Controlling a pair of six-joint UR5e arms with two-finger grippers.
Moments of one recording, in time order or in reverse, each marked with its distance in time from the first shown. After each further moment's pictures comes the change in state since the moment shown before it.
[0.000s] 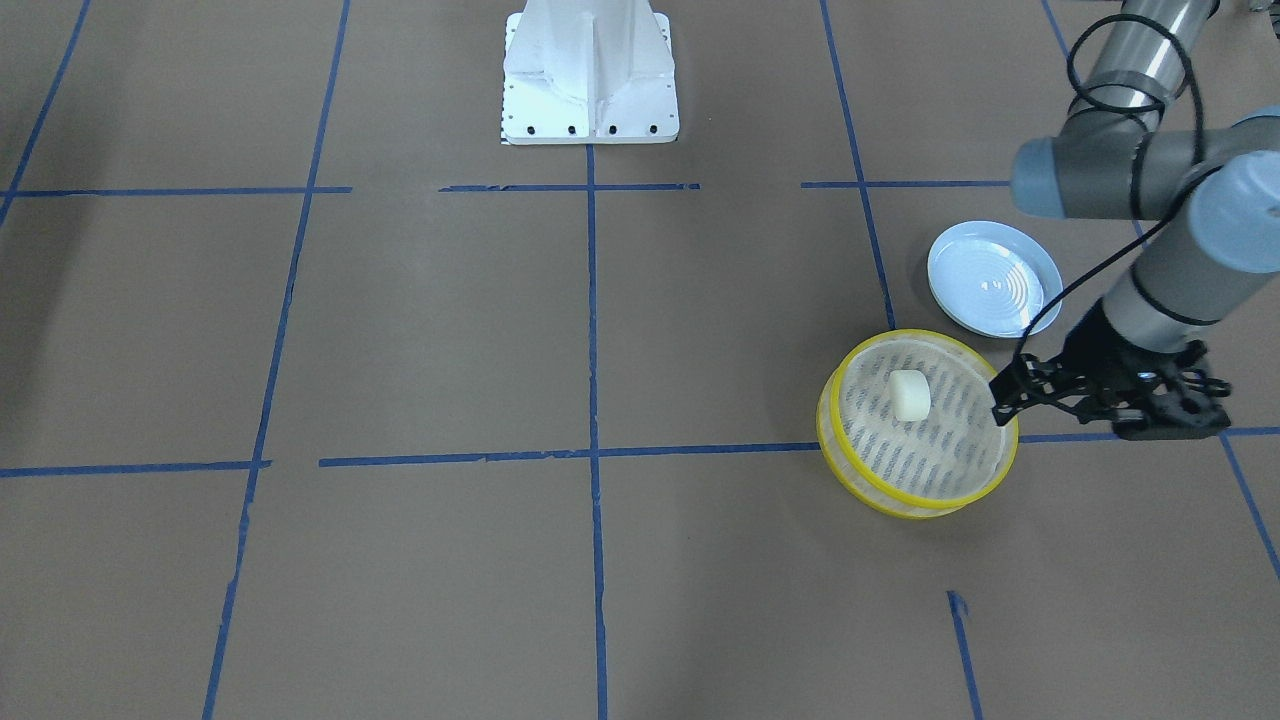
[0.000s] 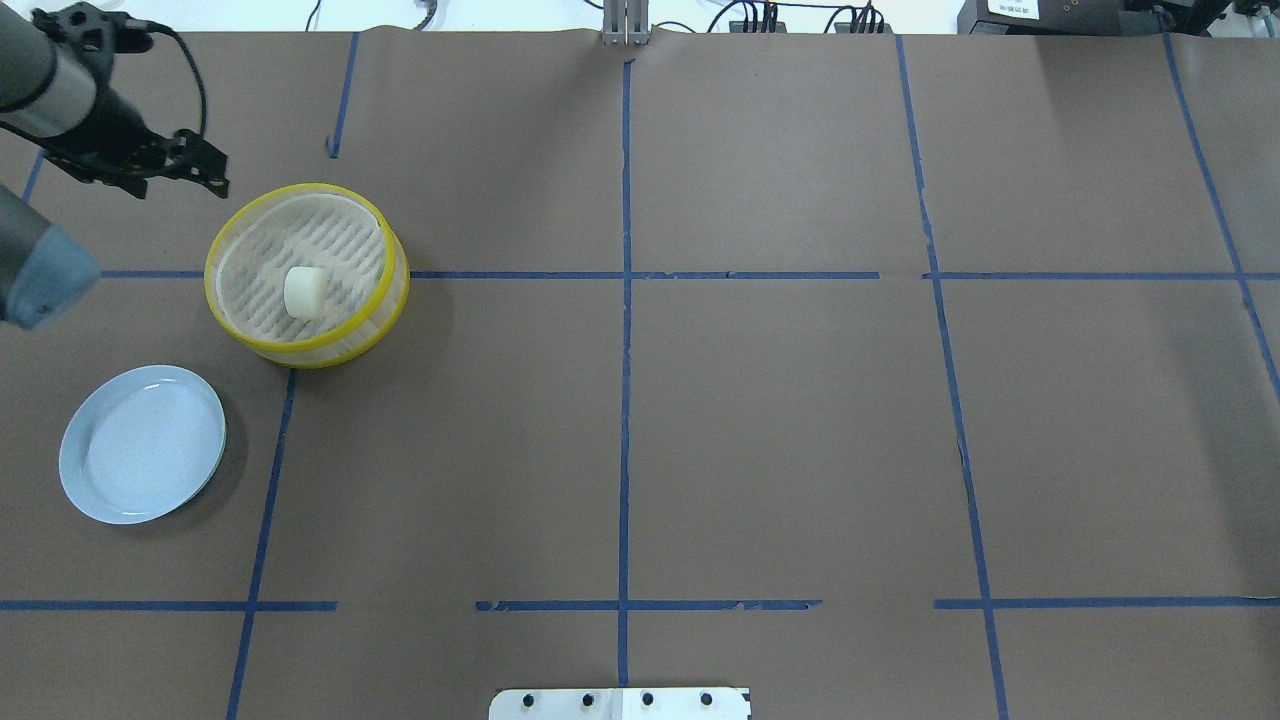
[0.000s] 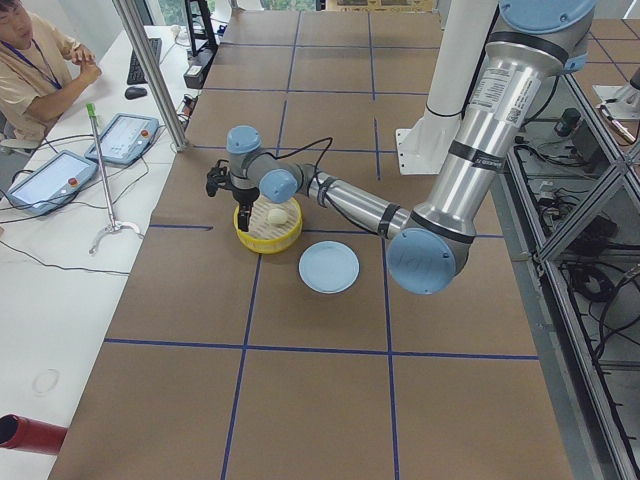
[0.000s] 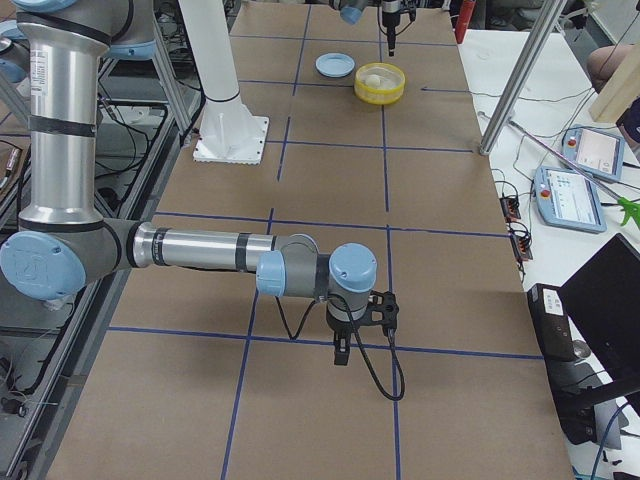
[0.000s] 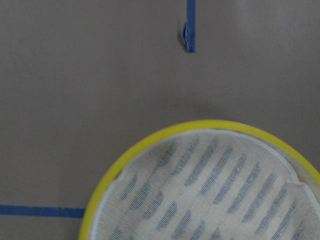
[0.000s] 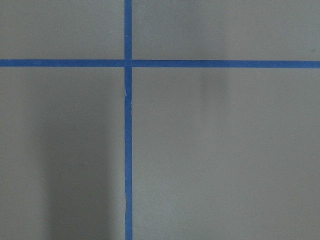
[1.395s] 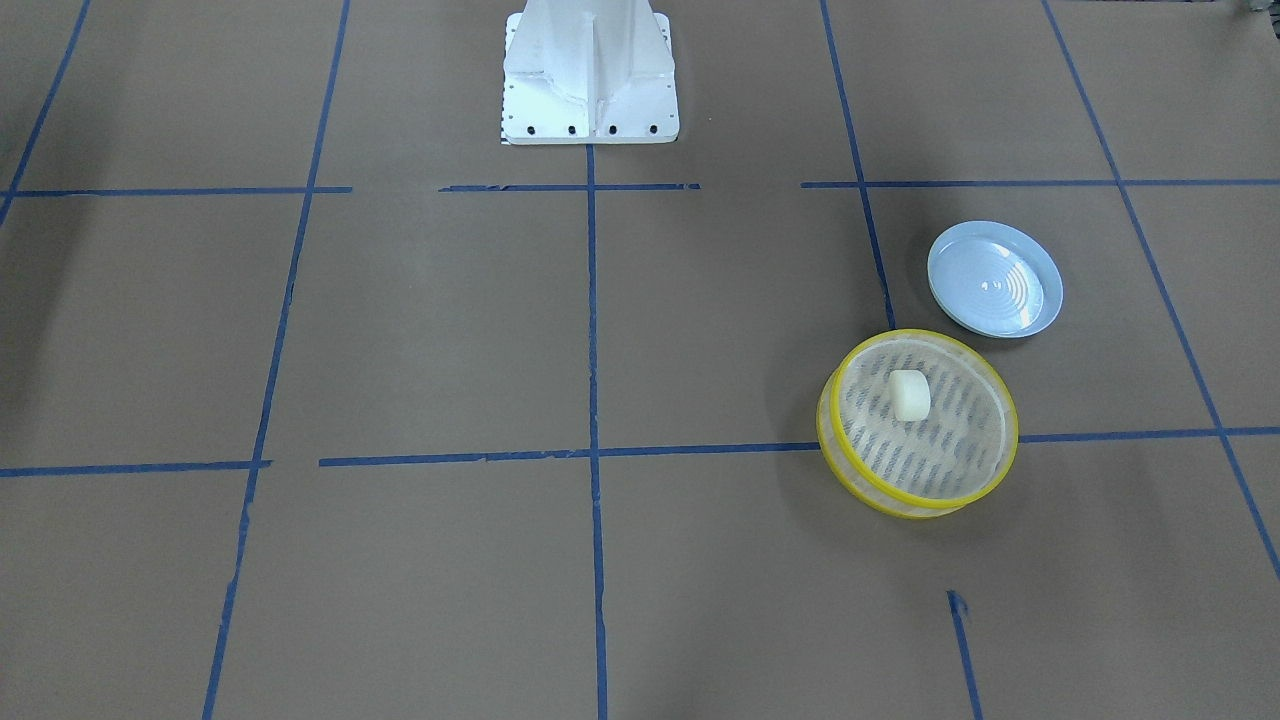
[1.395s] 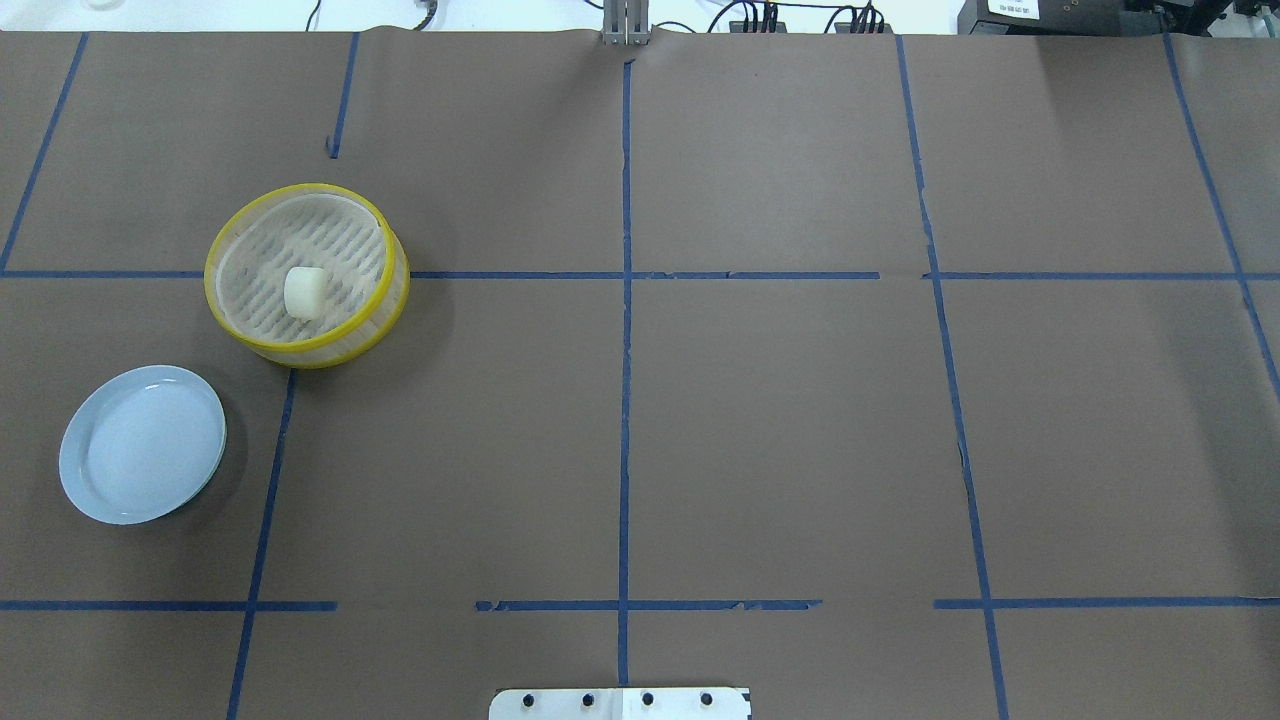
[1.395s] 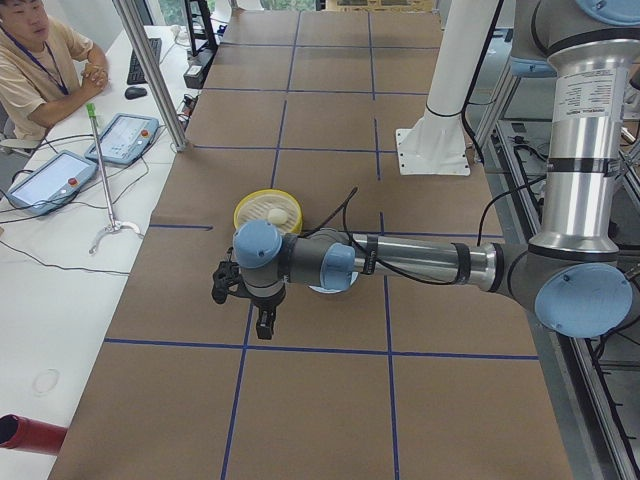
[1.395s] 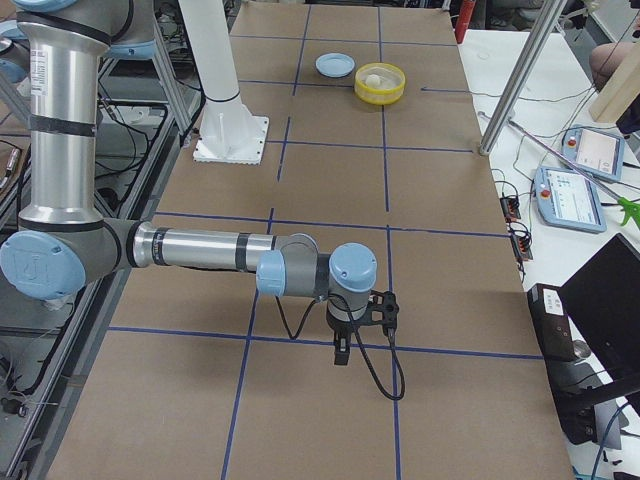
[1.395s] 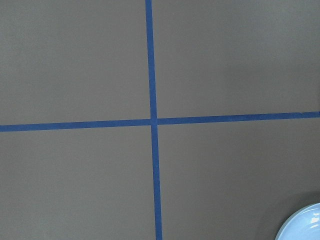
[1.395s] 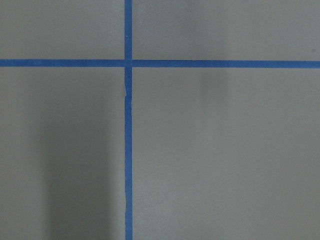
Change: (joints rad) left arm -0.407 0.358 -0.104 0.228 -0.194 0.620; right arm 0.000 0.000 0.000 0.000 0.000 0.000
